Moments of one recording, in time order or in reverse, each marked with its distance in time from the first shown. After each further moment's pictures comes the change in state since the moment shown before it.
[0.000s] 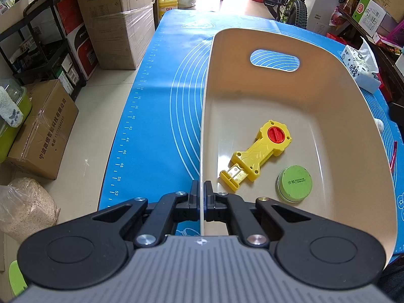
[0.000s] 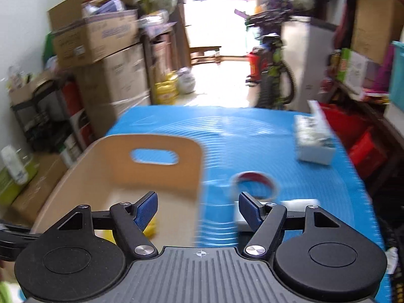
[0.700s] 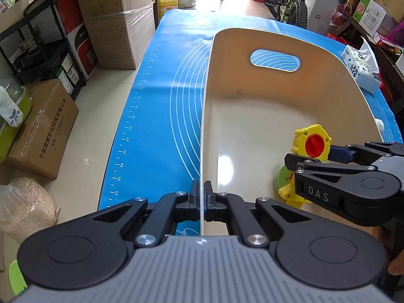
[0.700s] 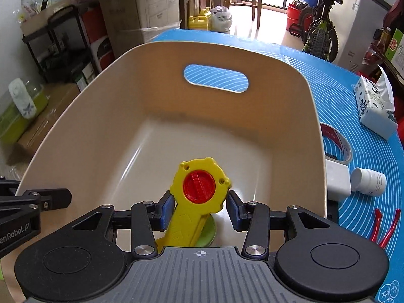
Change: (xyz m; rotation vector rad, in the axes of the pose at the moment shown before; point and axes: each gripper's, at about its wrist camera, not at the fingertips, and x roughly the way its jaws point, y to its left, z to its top) left arm 0.000 0.000 -0.001 -0.002 0.000 0.001; right arm 0.090 0.109 -0.033 -0.165 0.313 0.124
